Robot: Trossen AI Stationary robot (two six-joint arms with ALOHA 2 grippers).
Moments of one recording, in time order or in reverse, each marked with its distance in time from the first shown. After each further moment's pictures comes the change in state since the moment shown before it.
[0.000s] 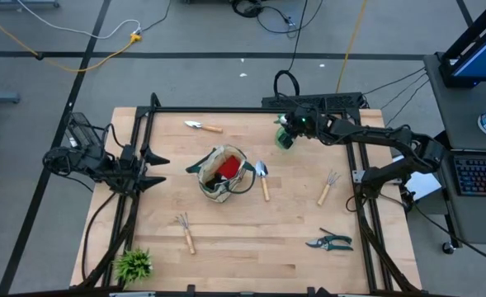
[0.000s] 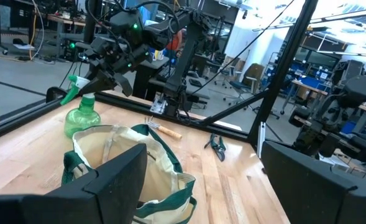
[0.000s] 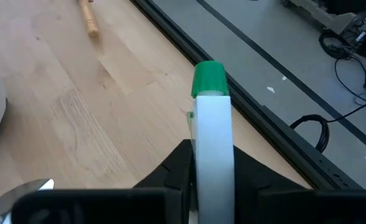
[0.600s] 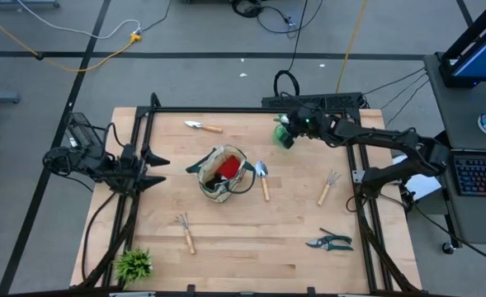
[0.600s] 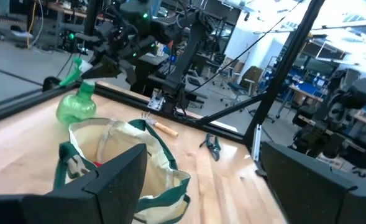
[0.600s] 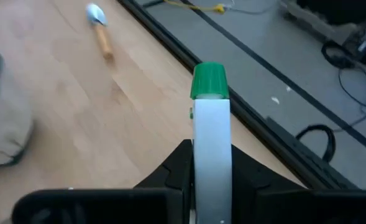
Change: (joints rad) left arm 0.000 0.000 0.000 -0.008 0.001 -0.077; right arm 0.028 -0.071 -0.002 -0.001 -0.003 0.031
